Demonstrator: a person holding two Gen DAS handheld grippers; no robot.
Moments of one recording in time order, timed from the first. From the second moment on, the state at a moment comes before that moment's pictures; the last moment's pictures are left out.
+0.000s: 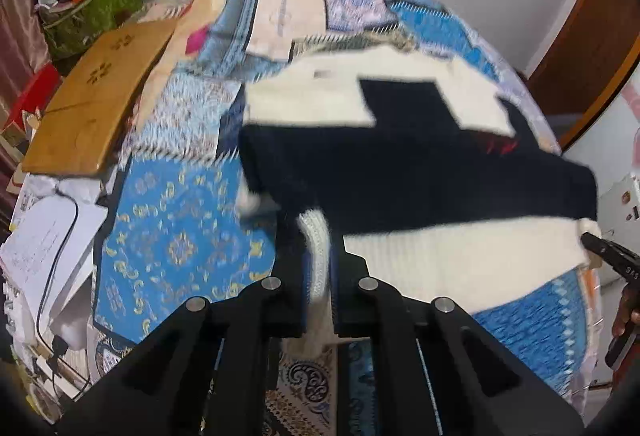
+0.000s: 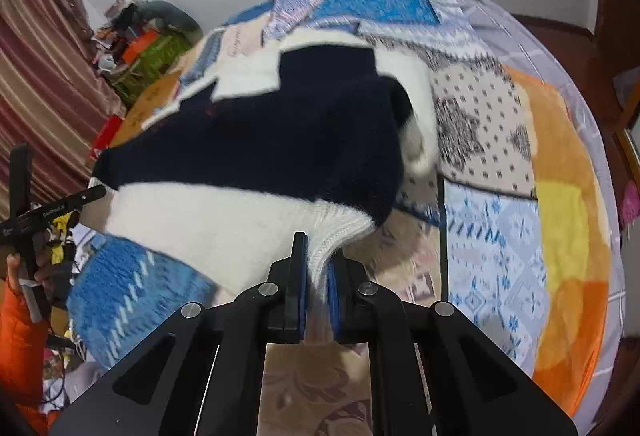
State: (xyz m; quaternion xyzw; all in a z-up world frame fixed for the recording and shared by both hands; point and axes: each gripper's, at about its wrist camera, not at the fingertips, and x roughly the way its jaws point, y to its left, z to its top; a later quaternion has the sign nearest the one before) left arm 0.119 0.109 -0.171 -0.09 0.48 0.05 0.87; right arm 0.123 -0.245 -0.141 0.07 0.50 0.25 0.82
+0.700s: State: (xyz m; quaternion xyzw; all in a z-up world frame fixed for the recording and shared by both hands) left arm 0.202 0.131 -0.112 -0.09 0.42 0.10 0.90; right arm 0.212 -0.214 -0.061 0.01 0.39 0.23 0.89
